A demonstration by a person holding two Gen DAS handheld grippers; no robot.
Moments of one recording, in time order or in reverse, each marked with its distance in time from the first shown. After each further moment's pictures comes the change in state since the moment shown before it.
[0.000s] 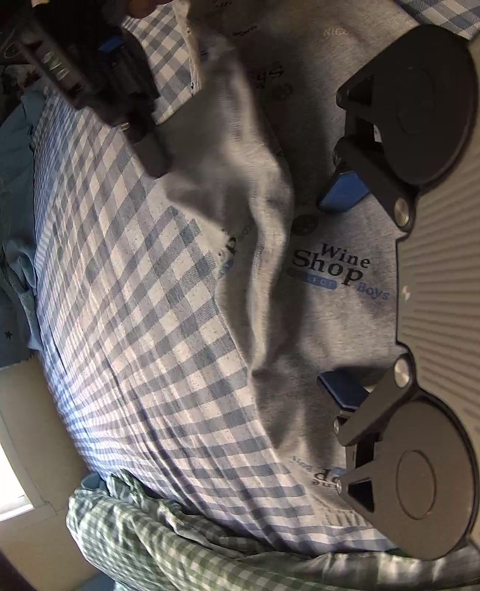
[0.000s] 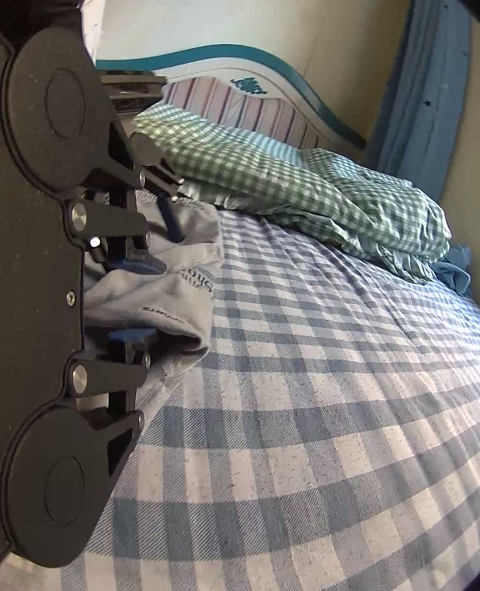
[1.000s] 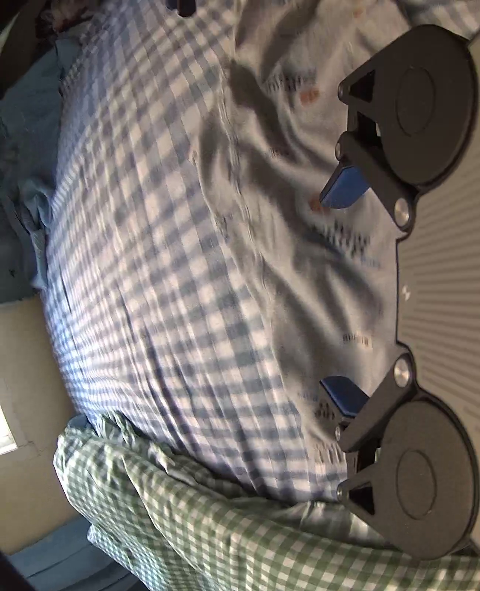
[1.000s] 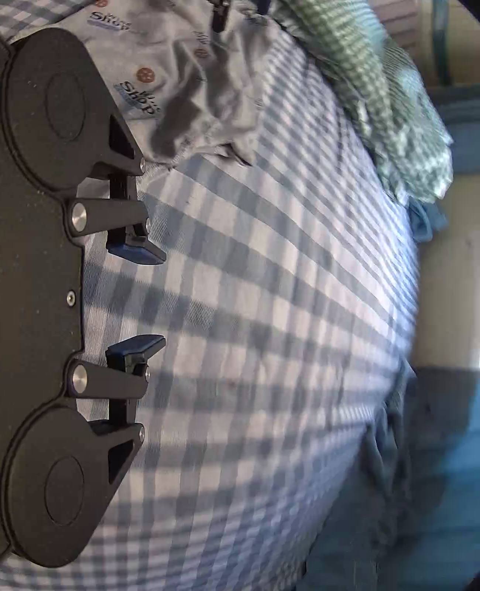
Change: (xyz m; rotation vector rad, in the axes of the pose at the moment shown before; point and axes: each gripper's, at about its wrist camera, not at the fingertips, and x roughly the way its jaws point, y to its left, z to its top) left arm -0.046 -0.001 0.027 -0.133 -0.015 0.064; right arm -0.130 -0.007 -0.058 -0.552 -0.314 -0.735
